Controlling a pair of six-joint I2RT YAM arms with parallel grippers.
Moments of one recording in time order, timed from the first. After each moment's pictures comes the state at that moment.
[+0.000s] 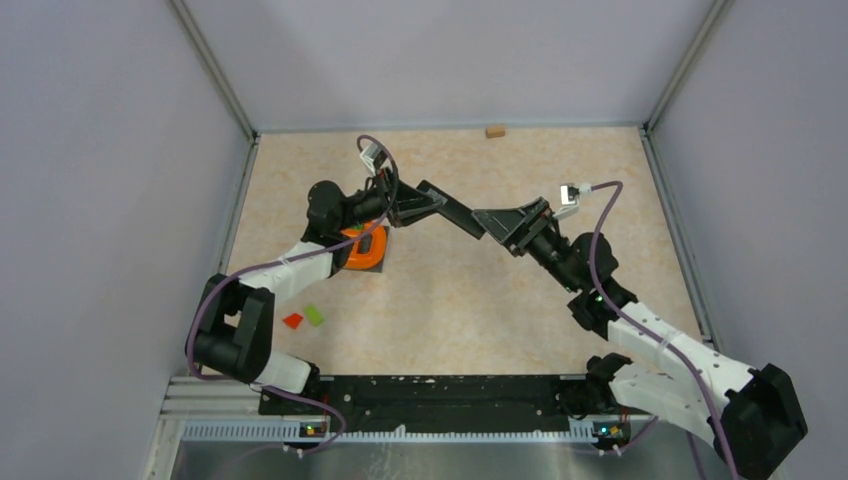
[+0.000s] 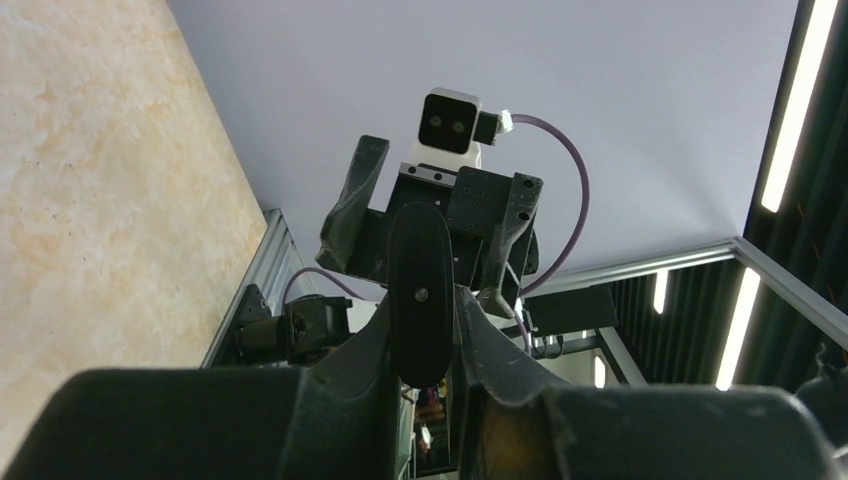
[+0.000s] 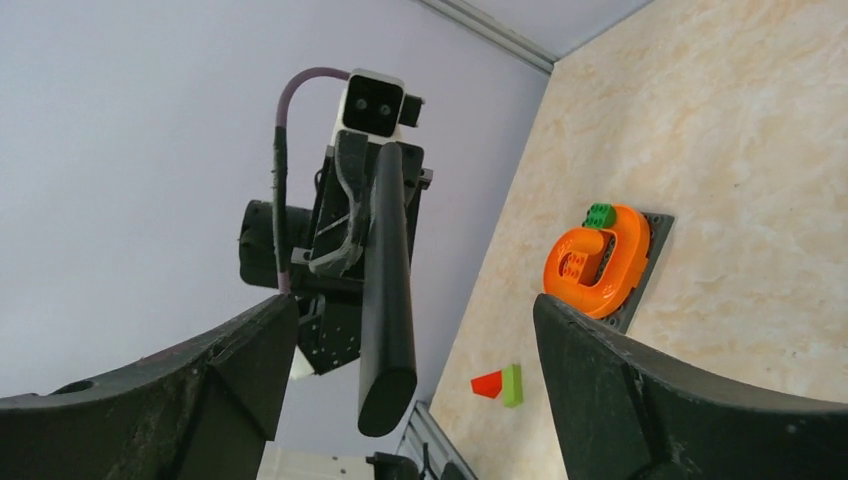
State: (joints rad) left arm -0.36 1.46 0.79 0.95 0.90 -1.62; right arm 0.64 0.92 0.52 0.52 -0.06 1.12
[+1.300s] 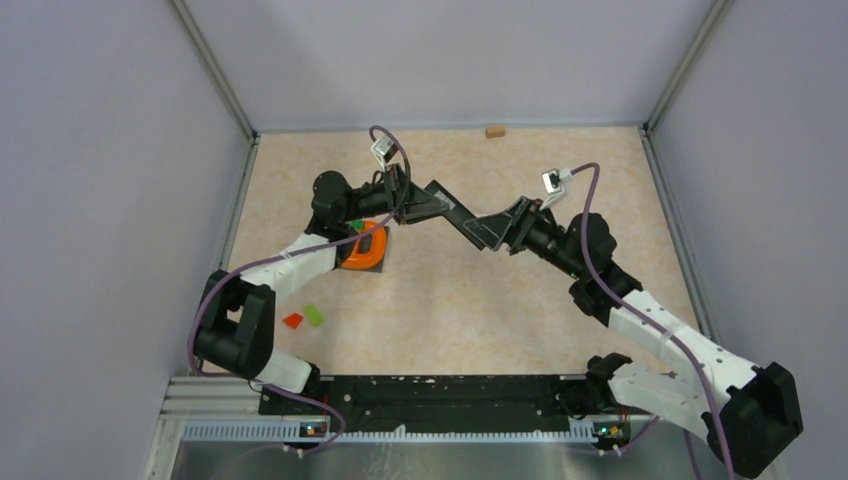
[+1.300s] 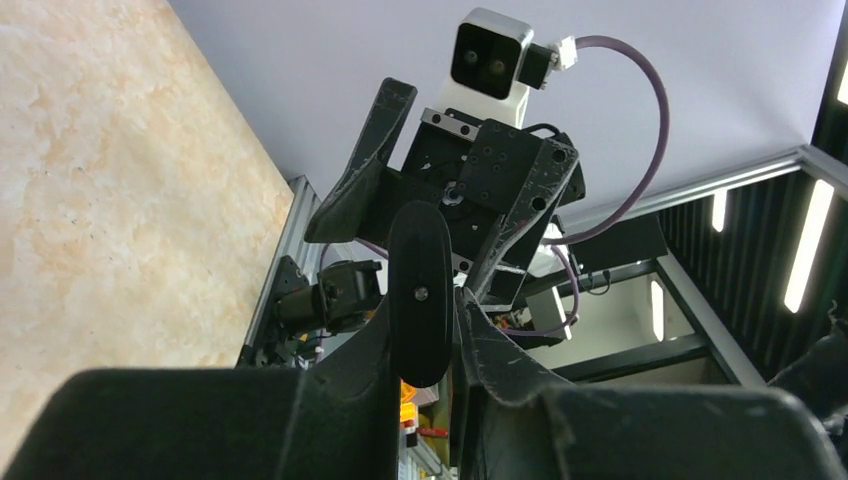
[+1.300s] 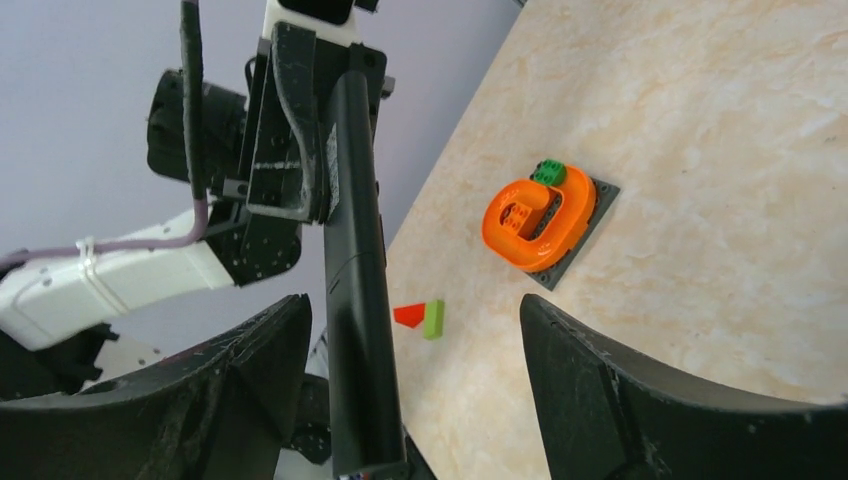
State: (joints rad) left arm -0.39 1.48 0.87 0.90 1.01 -1.48; right arm 0.59 0.97 0.64 0.35 -0.26 0.87
